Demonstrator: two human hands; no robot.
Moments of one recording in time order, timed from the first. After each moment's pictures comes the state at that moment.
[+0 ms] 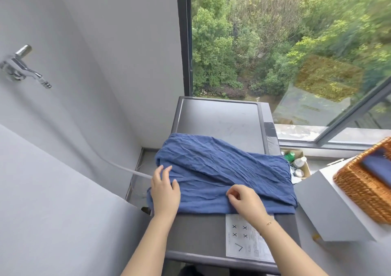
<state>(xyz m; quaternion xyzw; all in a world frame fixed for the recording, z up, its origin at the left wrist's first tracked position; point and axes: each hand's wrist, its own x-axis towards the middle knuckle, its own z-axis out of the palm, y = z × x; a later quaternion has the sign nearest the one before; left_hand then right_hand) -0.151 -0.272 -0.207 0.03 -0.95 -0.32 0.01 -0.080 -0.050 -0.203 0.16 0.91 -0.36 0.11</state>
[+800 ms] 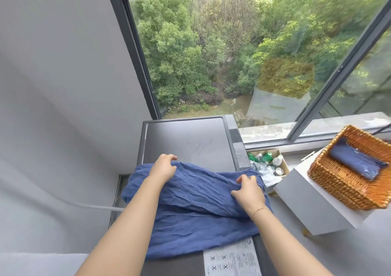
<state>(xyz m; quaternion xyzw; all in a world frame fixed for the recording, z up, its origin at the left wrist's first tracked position) -0.295 -0.159 -0.166 -0.12 -0.94 -0.21 -0.24 -0.119 0.043 -0.183 0.36 0.88 -0.28 0.11</state>
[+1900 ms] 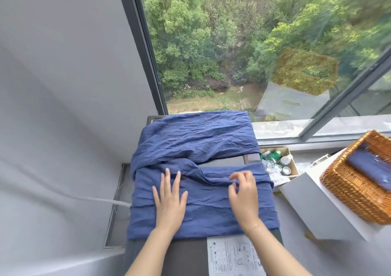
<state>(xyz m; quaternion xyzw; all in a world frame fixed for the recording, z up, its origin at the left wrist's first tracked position) -0.226 -0.181 -0.242 -0.17 -0.96 -0.19 -0.08 -0.162 0.018 -0.216 0.26 0.88 -0.35 -0.18</state>
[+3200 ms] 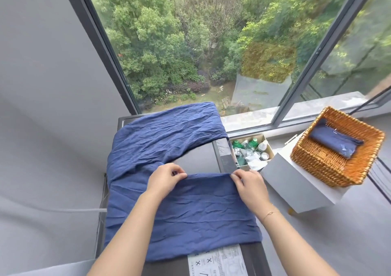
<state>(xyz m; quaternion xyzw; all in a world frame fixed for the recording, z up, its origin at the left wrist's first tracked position) -0.245 -0.120 -0.188 -0.23 -0.91 -0.26 -0.22 -0.079 0.089 -0.194 0.25 0.93 -0.25 -0.06</state>
